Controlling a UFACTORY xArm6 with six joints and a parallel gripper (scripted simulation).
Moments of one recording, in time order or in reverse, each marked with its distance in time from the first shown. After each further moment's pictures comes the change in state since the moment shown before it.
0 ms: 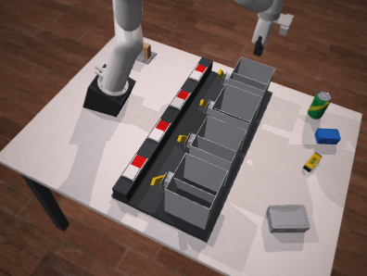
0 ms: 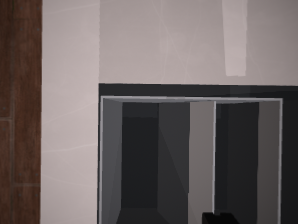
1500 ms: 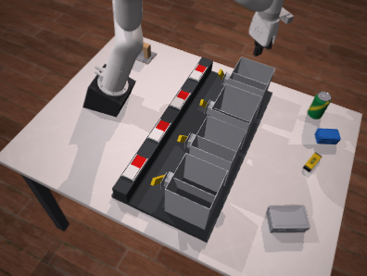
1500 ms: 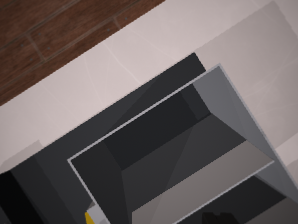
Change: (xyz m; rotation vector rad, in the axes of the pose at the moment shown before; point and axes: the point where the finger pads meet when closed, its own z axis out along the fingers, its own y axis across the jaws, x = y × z) arm 0.000 -0.001 0.000 -0.011 0.003 -0.989
